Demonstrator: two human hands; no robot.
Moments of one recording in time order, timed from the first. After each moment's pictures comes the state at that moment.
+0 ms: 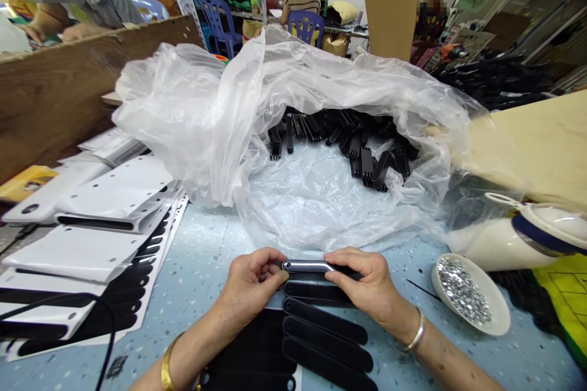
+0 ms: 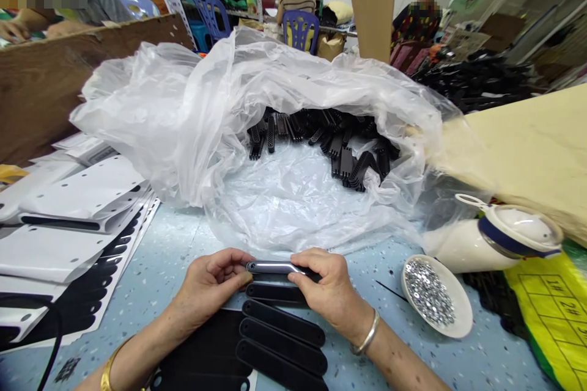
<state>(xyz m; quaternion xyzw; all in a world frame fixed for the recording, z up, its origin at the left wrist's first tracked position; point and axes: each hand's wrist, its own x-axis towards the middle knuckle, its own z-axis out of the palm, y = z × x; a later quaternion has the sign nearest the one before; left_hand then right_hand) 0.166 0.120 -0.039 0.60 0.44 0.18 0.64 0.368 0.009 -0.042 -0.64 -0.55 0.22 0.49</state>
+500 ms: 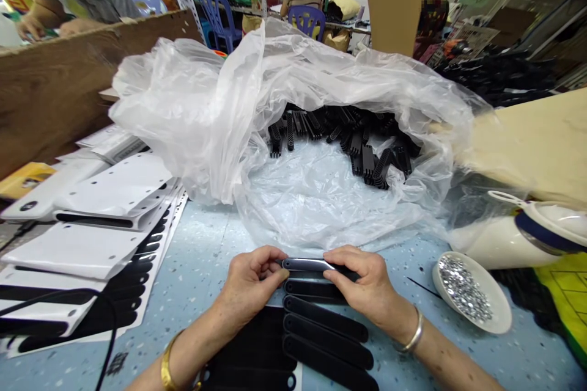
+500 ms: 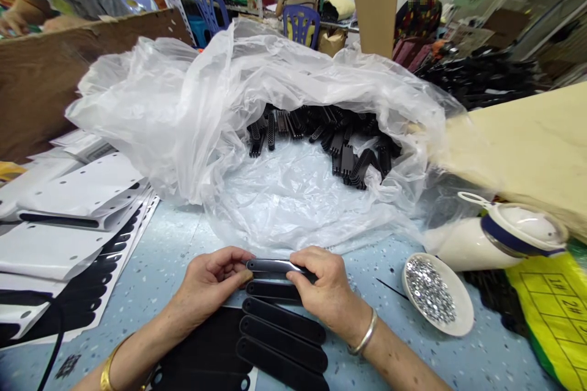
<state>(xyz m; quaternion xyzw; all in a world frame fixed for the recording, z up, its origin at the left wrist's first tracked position) 0.165 0.120 -0.040 0.61 0.44 0.18 0.63 0.362 0.009 -0.041 -0.64 -0.58 0.18 0.46</state>
